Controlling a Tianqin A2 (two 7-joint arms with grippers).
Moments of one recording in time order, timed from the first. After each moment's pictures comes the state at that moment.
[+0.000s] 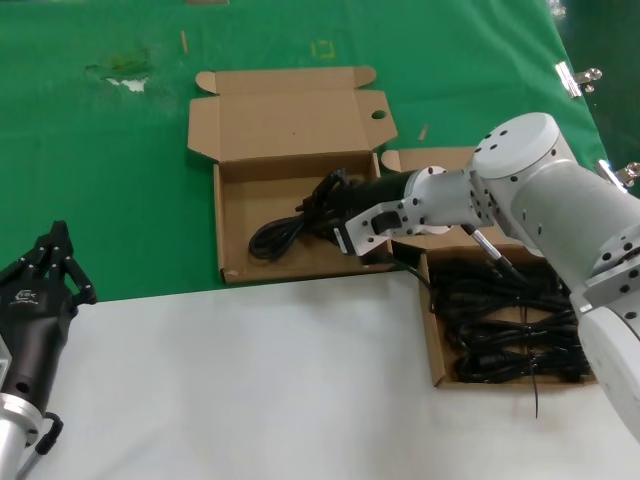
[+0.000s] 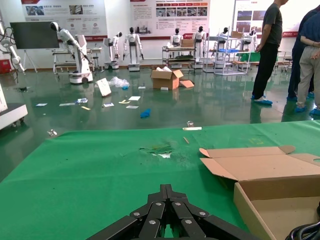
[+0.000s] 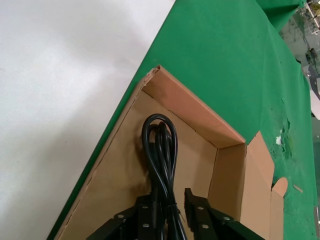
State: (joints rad) left arm 0.00 -0.30 1.60 -1.60 -1.80 0.00 0.00; right arm 1.26 0.03 -2.03 0.02 1.43 -0.70 -1.23
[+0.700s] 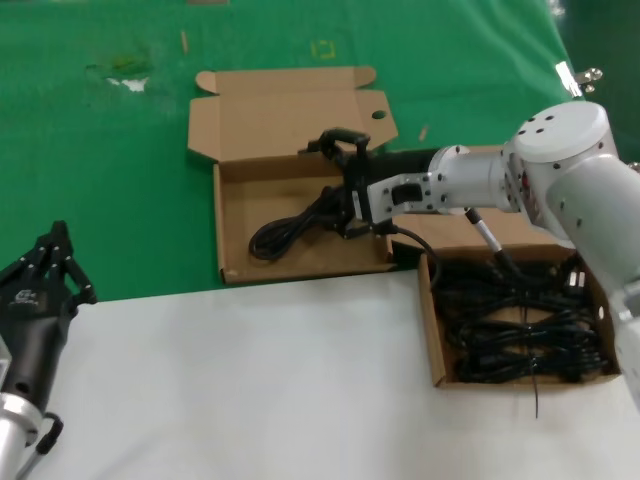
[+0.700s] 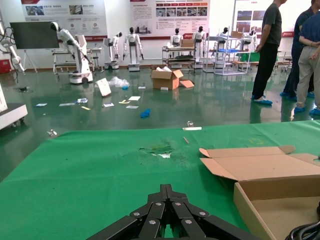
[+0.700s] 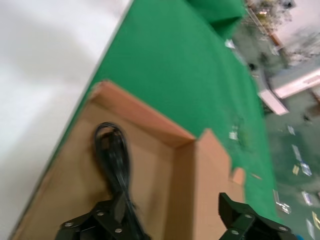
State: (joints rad) left arm 0.00 -0.30 1.60 -1.60 -1.80 0.00 0.00; right arm 1.21 0.11 -1.96 0.15 1.49 -0.78 -1.17
